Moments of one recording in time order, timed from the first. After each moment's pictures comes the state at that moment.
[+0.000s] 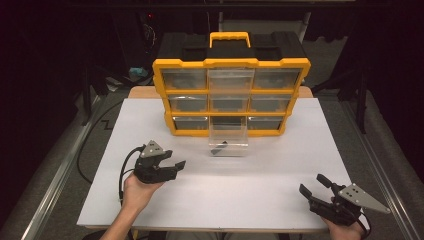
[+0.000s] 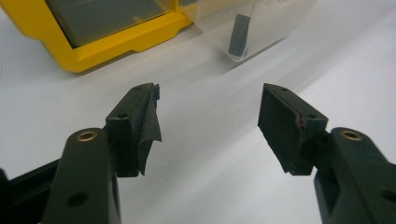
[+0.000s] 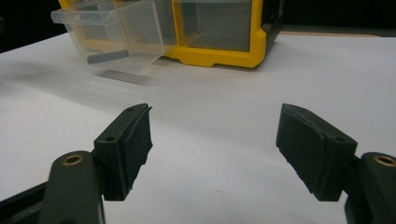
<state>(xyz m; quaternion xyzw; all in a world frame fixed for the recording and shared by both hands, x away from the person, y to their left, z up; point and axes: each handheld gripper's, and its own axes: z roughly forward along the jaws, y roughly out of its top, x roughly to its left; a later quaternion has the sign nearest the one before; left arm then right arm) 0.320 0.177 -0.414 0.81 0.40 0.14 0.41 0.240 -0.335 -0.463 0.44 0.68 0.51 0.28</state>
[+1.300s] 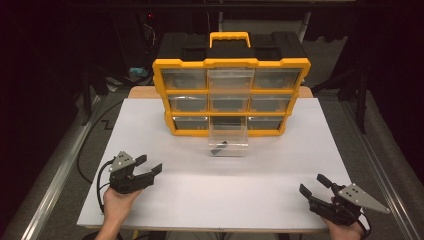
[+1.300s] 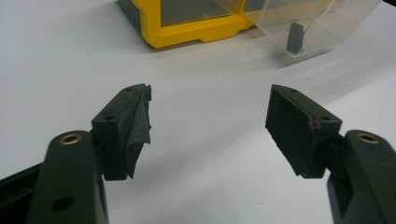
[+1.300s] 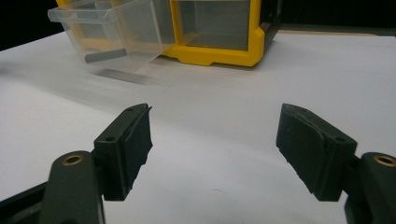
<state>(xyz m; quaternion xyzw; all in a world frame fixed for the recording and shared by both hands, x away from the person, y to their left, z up) 0.297 0.237 -0.442 0.75 0.45 0.18 0.45 0.240 -0.335 -0.464 0.44 0.69 0.51 0.28</state>
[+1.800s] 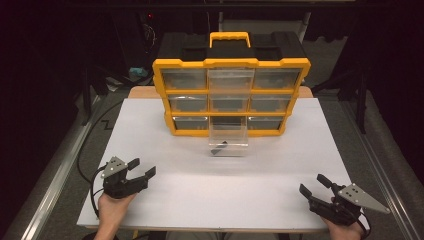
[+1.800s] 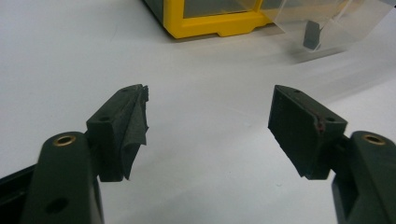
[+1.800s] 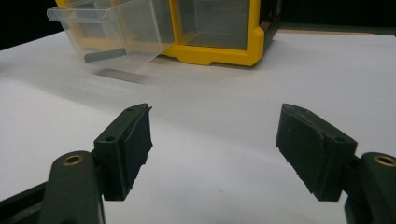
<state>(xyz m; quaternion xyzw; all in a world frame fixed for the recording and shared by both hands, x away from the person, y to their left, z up) 0.288 0.254 -0.455 0.73 0.47 0.19 0.46 0.240 -0.335 -0.464 0.44 0.68 0.51 0.28</state>
